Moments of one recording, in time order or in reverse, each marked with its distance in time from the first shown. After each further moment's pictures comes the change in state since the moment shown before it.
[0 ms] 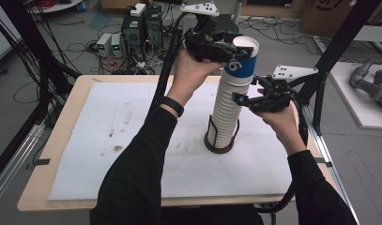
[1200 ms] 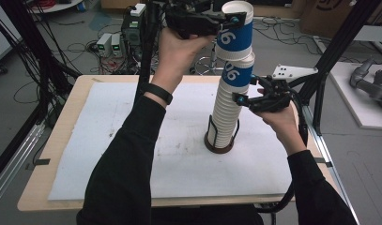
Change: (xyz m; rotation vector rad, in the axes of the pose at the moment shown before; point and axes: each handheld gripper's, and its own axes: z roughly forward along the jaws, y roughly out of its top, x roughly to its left) left arm -0.018 0.047 -0.047 -0.140 0.029 0.056; right arm 0.000 0.000 0.000 0.000 -0.005 -0.001
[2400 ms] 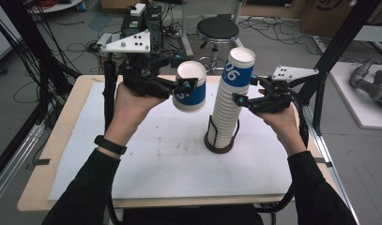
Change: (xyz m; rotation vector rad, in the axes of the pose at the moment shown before) left arm -0.041 -0.087 -0.091 0.140 0.026 0.014; right arm 0.004 0.000 -0.002 0.016 -0.026 -0.006
